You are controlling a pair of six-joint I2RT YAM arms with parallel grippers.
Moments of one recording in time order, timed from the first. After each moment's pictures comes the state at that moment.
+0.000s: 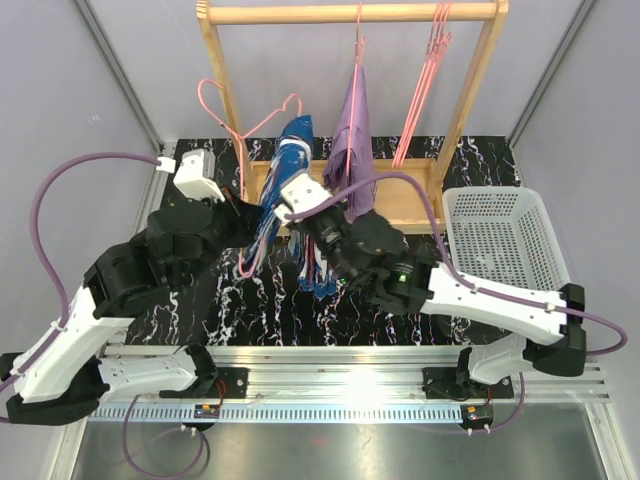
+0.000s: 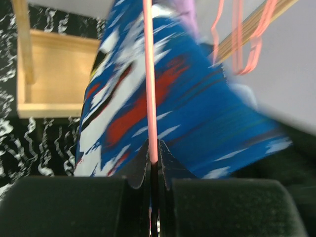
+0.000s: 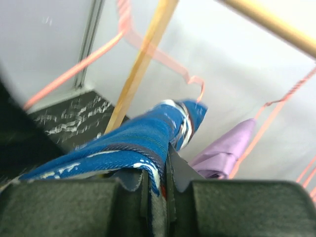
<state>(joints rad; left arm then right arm) -1.00 0.99 1.57 -0.88 -0.60 -0.69 1.29 1.43 1.44 0.23 0.68 -0.61</state>
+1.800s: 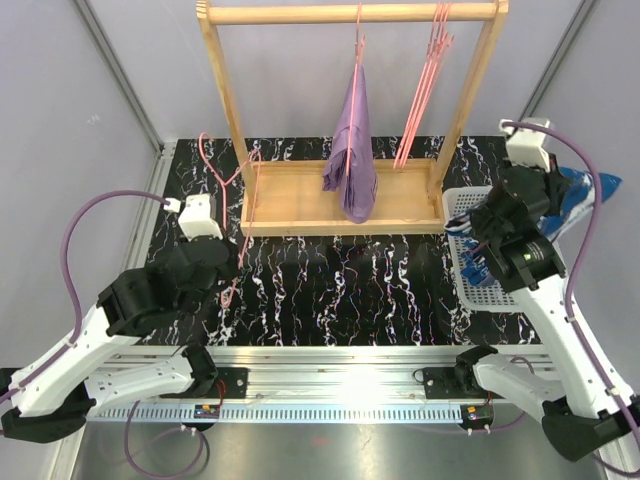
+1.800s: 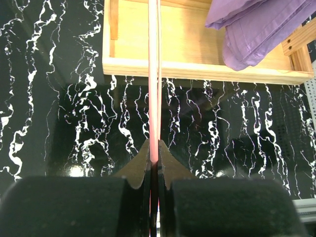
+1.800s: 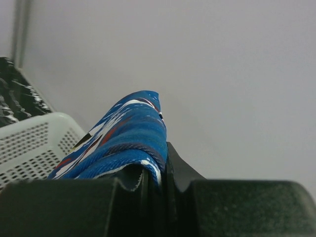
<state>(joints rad) -0.99 0.81 1.20 -1.02 -0.74 -0.70 0.43 0.99 1.25 -0.13 1.29 -0.69</state>
